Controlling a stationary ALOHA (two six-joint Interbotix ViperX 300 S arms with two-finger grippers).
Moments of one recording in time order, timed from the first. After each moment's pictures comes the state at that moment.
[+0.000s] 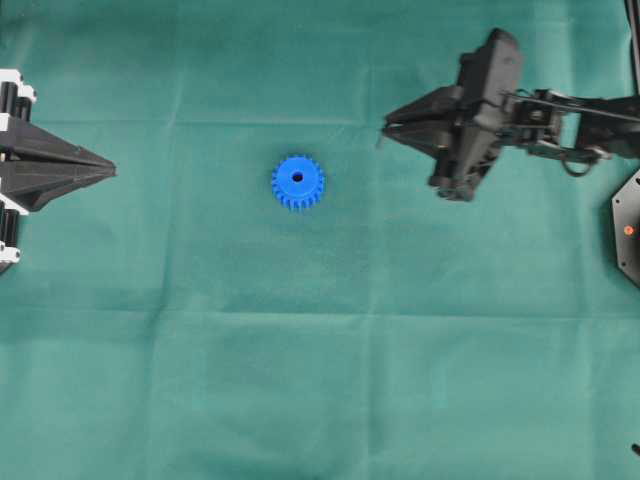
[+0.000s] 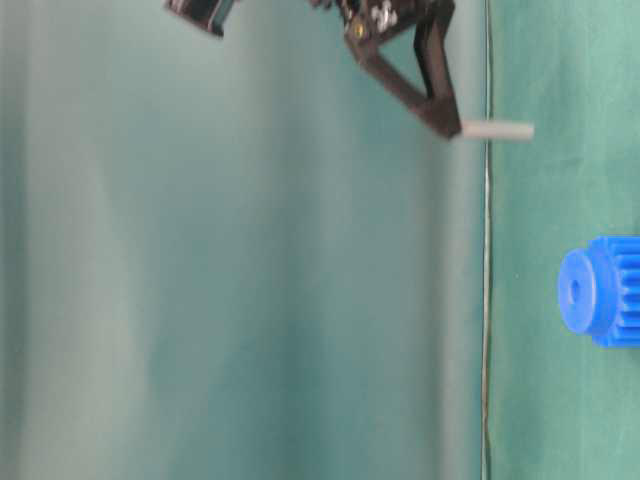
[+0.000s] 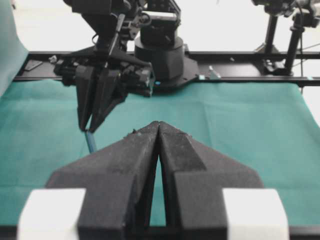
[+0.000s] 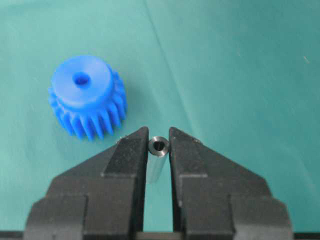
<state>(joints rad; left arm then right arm) 0.00 -0.97 1.18 0.02 -0.24 0.00 -0.23 -0.13 0.94 0.03 -0.35 -0.02</state>
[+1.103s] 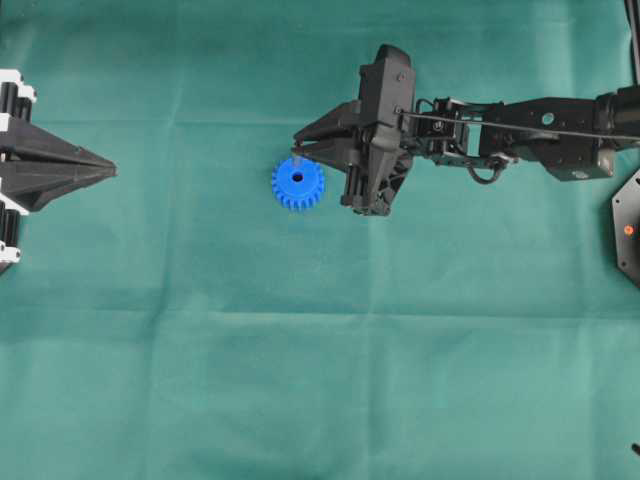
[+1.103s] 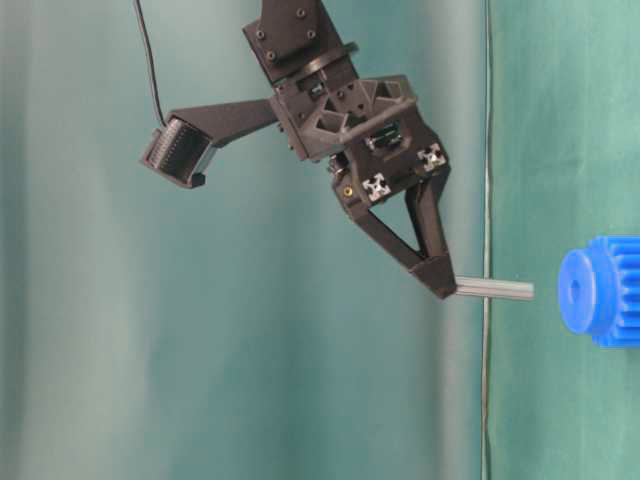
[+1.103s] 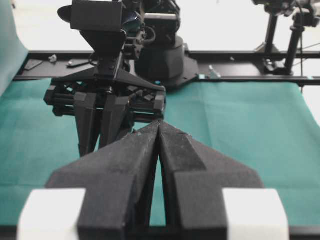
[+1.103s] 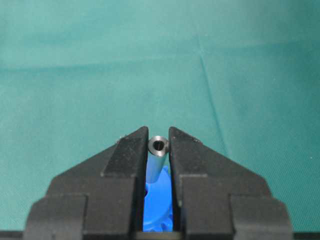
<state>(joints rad) 0.00 -0.97 1.18 0.02 -0.24 0.00 -0.15 0.08 0.67 0.00 -0.32 -0.02</state>
